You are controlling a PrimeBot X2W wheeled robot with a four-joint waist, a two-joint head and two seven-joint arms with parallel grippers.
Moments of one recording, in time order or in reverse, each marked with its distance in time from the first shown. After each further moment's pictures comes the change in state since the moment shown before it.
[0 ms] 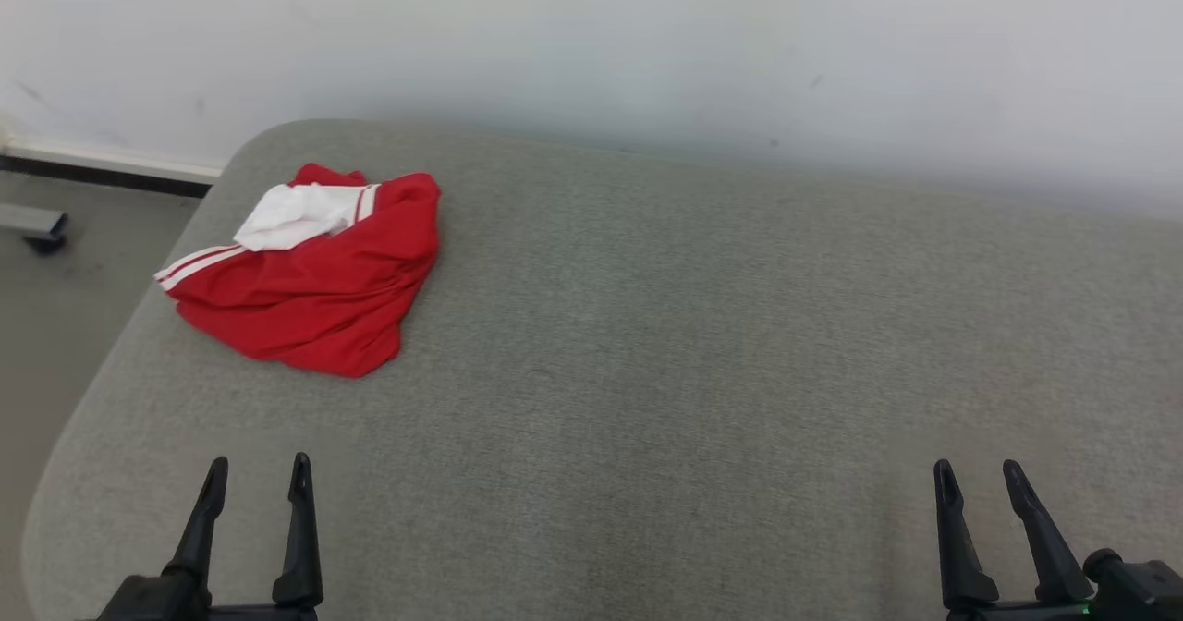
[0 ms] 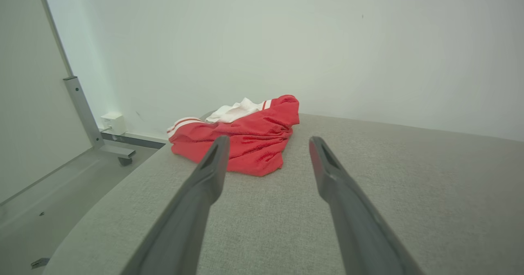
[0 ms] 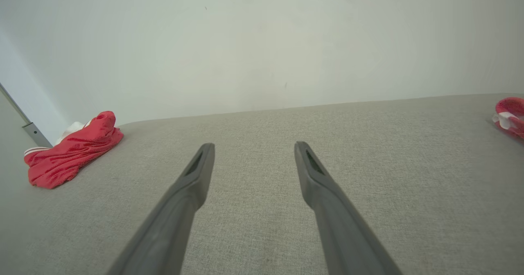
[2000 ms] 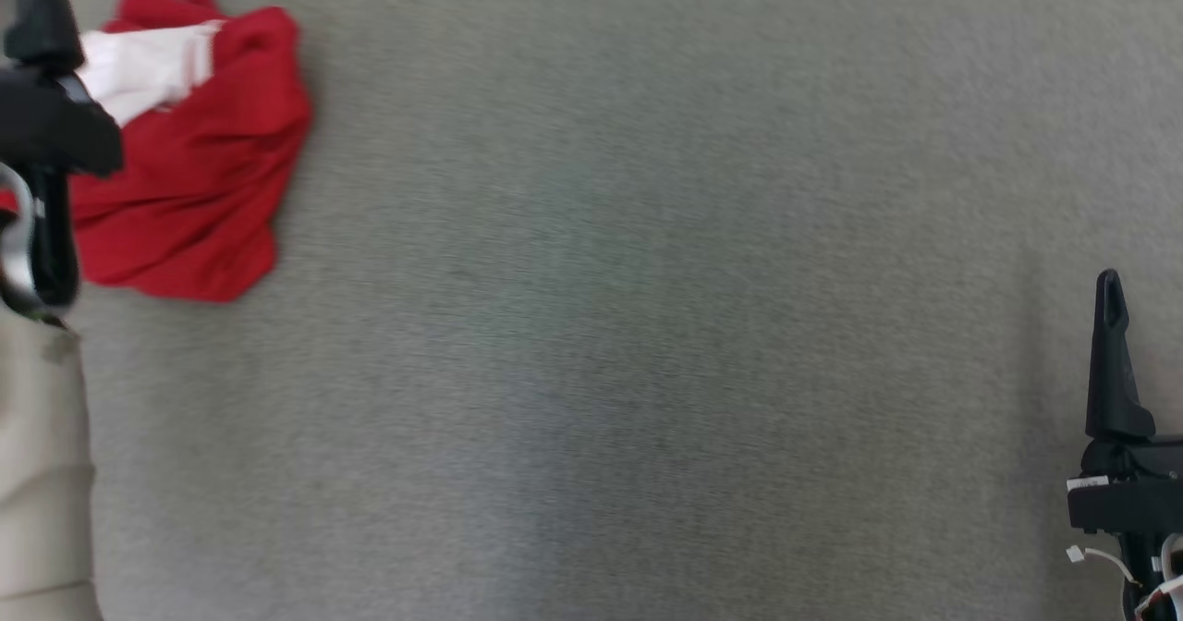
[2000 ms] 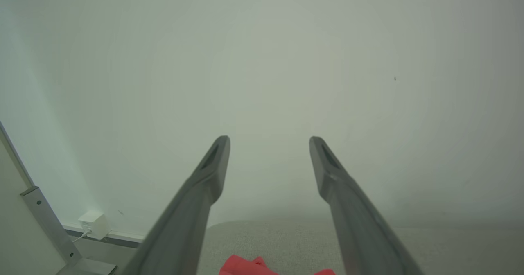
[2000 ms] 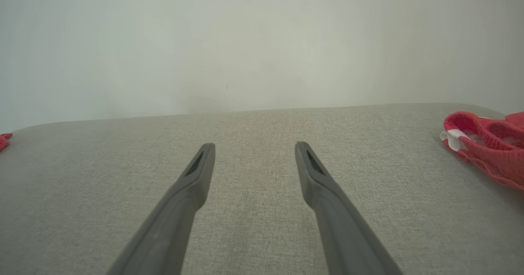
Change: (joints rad) left arm -0.907 0.193 0.032 0.350 -0.085 -0.002 0.071; right arm -0.194 -0.133 -0.146 -0.131 -0.007 0.000 0.032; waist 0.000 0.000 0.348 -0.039
